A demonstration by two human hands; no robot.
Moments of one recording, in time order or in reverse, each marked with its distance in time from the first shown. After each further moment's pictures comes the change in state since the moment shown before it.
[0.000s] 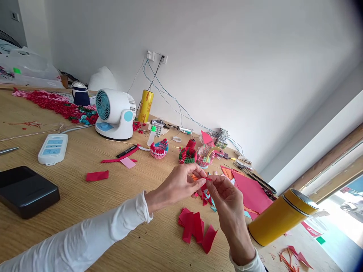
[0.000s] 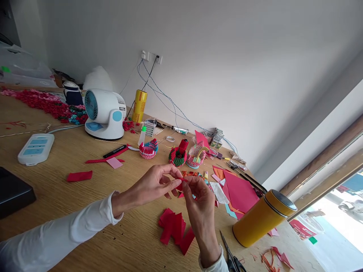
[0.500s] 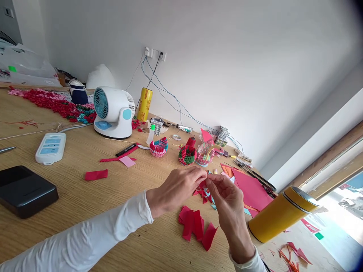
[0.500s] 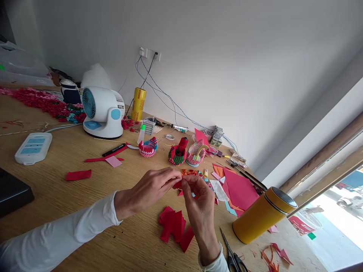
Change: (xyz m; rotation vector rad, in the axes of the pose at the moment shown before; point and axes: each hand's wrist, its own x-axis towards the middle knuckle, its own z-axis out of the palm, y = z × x) left_hand -0.004 -0.011 0.002 0.597 0.070 0.382; right_hand -0.002 -0.002 0.001 -0.059 0.037 -0.002
